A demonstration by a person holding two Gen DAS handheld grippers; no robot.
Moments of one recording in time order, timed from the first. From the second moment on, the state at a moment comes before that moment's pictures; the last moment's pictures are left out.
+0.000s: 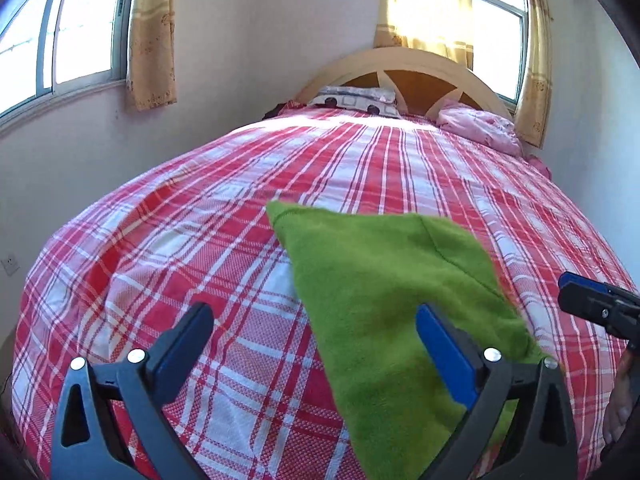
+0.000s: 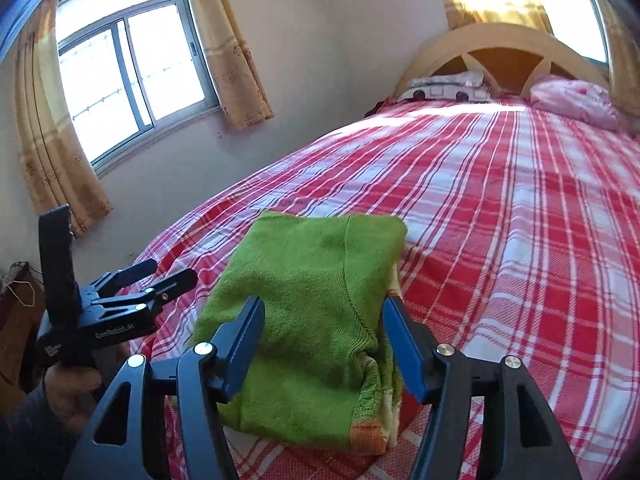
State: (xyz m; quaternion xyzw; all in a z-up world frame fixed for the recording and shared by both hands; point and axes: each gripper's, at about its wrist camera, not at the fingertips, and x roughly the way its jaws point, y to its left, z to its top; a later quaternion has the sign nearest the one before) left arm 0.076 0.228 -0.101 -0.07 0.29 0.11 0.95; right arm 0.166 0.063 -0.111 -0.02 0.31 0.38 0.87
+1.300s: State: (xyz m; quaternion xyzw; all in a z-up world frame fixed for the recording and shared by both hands) left arm 0.052 0.209 -0.056 -0.07 0.24 0.08 0.97; right arm 0.130 0.040 -0.081 -0.02 0.25 0.35 0.90
